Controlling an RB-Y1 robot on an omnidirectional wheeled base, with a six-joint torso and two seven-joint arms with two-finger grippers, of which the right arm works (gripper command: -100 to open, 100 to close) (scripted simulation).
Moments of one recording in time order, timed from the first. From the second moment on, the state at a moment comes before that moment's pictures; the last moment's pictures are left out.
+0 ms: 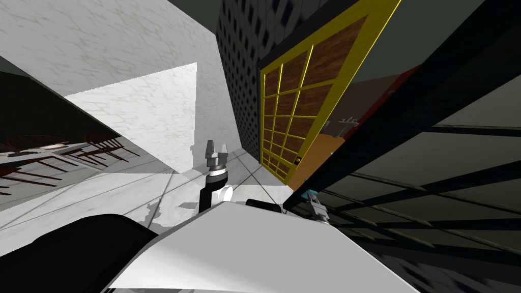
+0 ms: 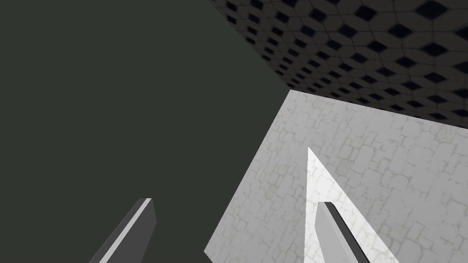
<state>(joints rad) 0.30 -0.50 0.44 -0.91 -0.72 -1.05 -1.55</state>
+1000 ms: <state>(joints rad) 0.32 -0.56 0.52 -0.85 -0.67 -1.15 -1.65</state>
